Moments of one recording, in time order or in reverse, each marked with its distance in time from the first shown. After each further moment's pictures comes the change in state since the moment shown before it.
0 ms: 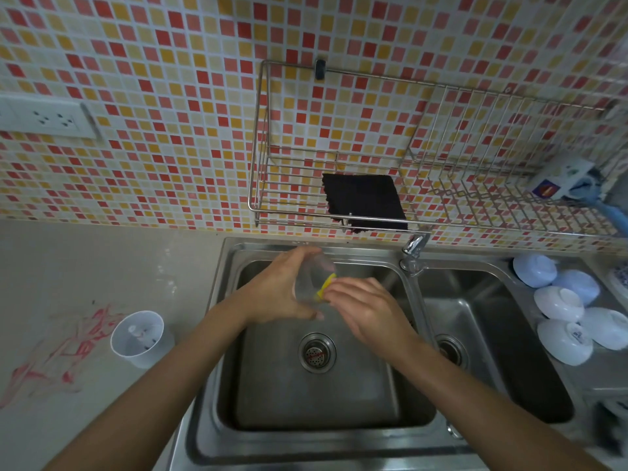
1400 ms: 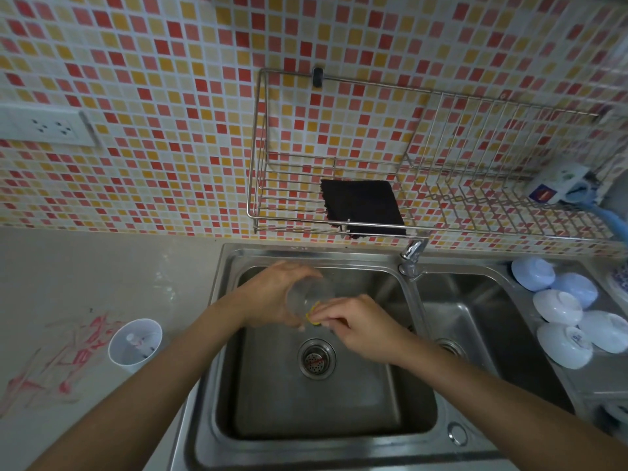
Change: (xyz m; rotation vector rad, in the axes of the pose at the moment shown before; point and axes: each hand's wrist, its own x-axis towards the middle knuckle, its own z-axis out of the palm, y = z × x) left_hand 0.005 -0.014 -0.007 0.241 -0.084 0.111; right_hand 0.011 0.003 0.003 0.255 -0.374 0.128
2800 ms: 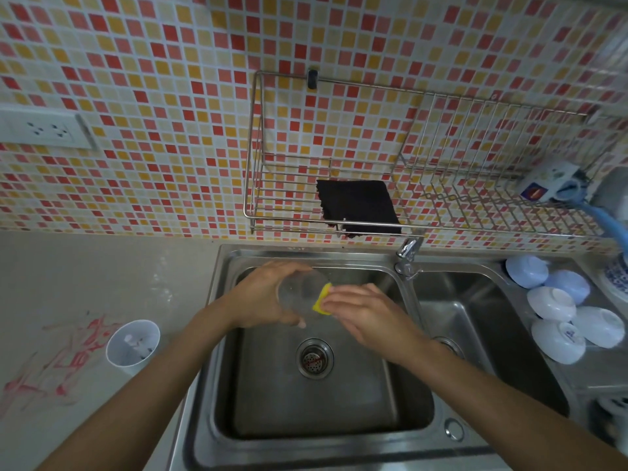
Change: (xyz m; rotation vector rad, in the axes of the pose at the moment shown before) left_hand -0.009 -0.001 -0.002 -0.183 0.037 -0.064; right_hand -0.017 0.003 -0.010 -0.214 0.213 -0.124
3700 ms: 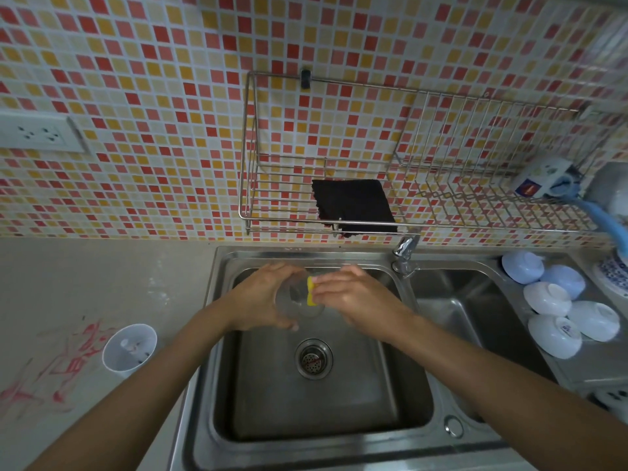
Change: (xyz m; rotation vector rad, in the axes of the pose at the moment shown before) left_hand 0.001 -0.006 0.003 0.086 -0.038 0.002; right_hand 0.031 0.006 -0.008 -0.061 -0.106 -0.113
